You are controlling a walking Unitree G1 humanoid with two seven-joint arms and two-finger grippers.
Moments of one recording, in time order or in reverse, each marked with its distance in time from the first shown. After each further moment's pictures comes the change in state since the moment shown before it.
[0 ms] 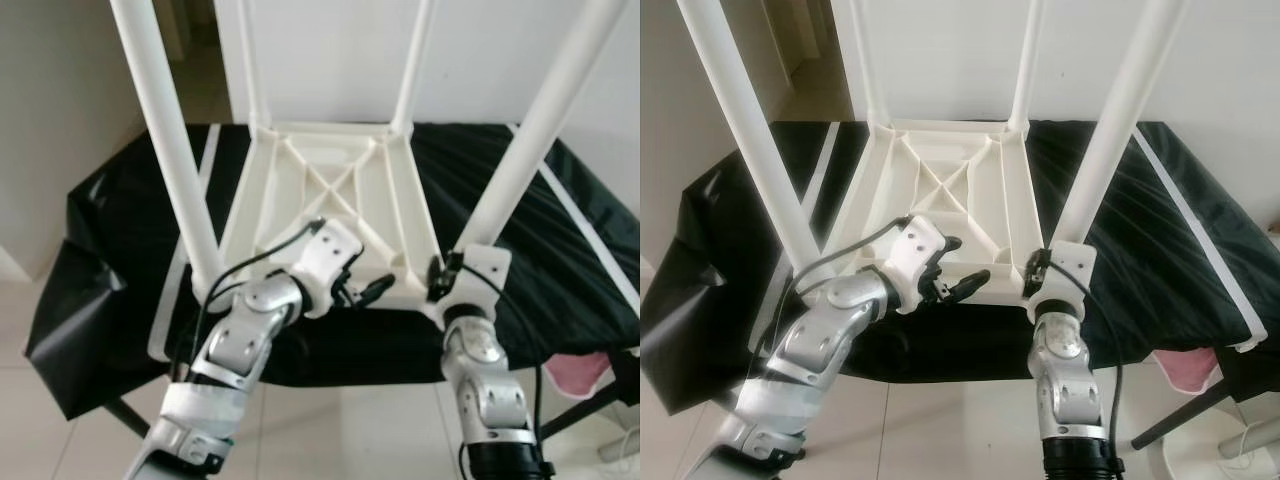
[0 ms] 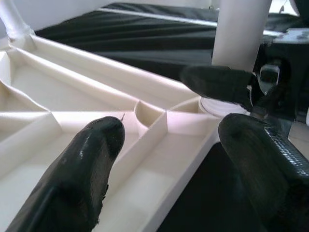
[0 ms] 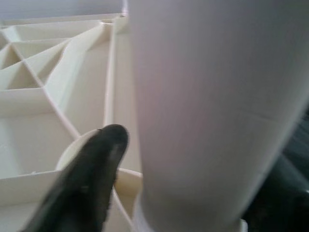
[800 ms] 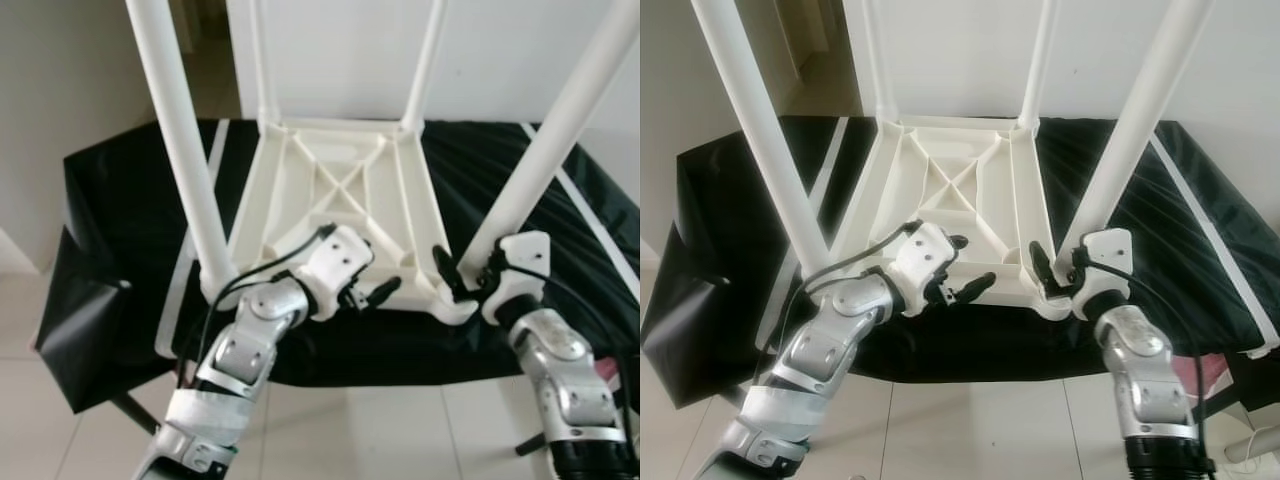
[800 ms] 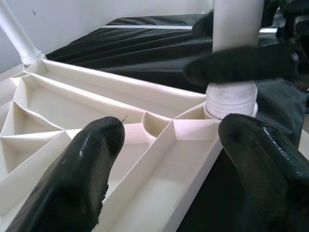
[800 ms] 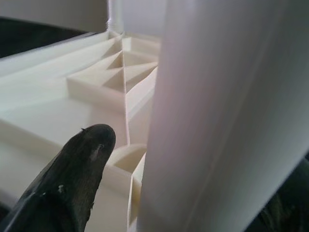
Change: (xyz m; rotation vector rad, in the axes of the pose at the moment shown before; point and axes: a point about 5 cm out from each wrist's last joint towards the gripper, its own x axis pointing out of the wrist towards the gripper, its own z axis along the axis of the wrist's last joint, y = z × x) left arm 0.003 -0.009 0.009 0.111 -0.051 -0.011; right arm 0.004 -0.053 0.023 -0.203 -0.094 0.525
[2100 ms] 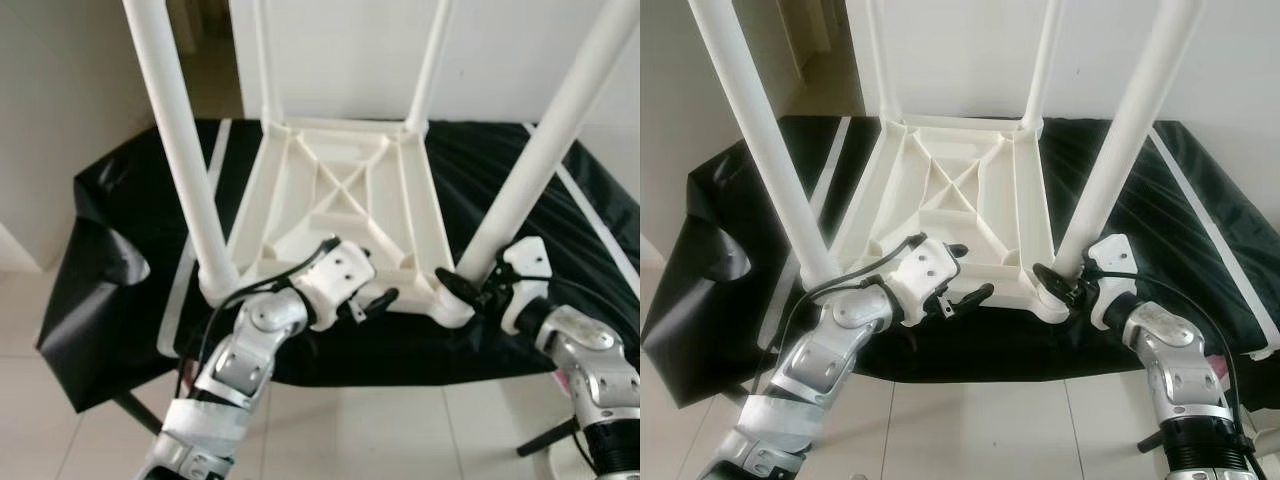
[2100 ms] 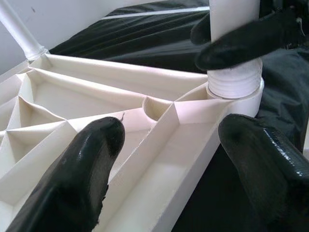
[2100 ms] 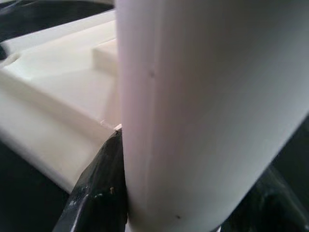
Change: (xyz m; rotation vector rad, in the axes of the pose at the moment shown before) left arm -0.005 -0.005 -0.013 0.083 0.045 -0.005; right arm 0.000 -0.009 -0.015 0.044 0.112 0.117
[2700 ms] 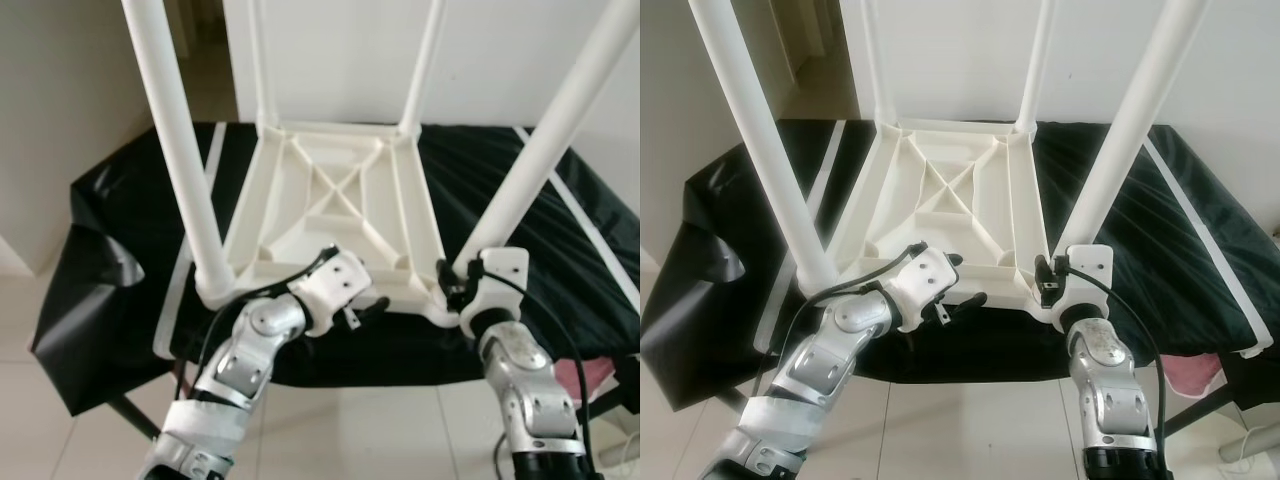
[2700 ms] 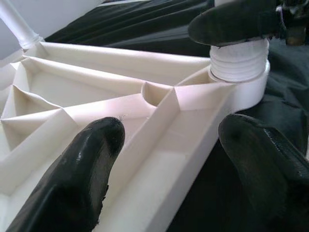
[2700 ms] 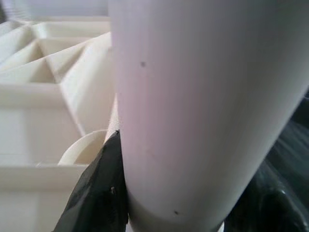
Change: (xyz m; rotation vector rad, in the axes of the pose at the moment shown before) left arm 0.001 0.002 -0.011 0.013 0.054 0.006; right arm 0.011 0.047 -0.006 0.177 0.011 -0.569
